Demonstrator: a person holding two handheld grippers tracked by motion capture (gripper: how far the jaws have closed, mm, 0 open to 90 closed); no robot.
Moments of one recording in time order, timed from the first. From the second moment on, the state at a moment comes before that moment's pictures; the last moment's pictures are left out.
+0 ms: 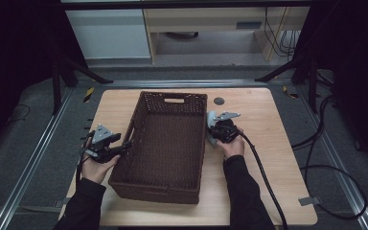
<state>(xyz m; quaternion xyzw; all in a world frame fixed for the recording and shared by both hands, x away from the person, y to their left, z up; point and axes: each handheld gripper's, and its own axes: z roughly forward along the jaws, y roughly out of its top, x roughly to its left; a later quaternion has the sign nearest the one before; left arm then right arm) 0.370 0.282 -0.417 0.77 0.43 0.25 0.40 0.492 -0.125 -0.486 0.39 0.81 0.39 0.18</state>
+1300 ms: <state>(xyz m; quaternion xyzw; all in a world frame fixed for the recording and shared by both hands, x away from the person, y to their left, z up) 0.369 0.282 -0.424 0.78 0.44 0.24 0.38 0.448 -0.137 -0.455 0.35 0.80 0.46 0.18</state>
